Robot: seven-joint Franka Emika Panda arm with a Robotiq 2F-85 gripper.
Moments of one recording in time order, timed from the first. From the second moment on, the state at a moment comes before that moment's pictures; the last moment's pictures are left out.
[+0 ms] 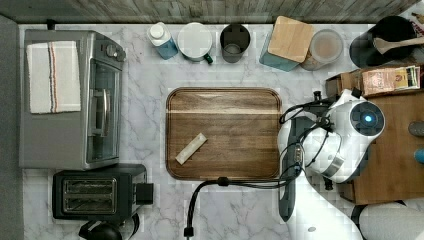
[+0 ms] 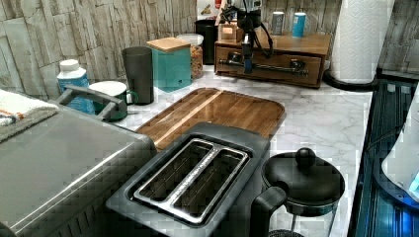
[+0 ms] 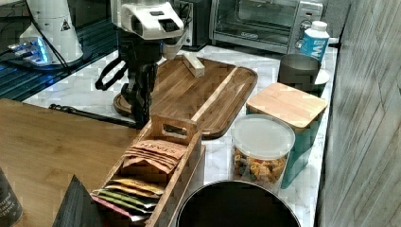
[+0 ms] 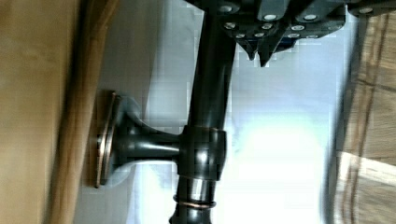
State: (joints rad) arm -0.31 0.34 -0.18 -2.07 0.00 0.83 -1.50
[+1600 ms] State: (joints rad) arm -0.24 0.37 -0.24 -2.04 -0.09 0.81 -1.45
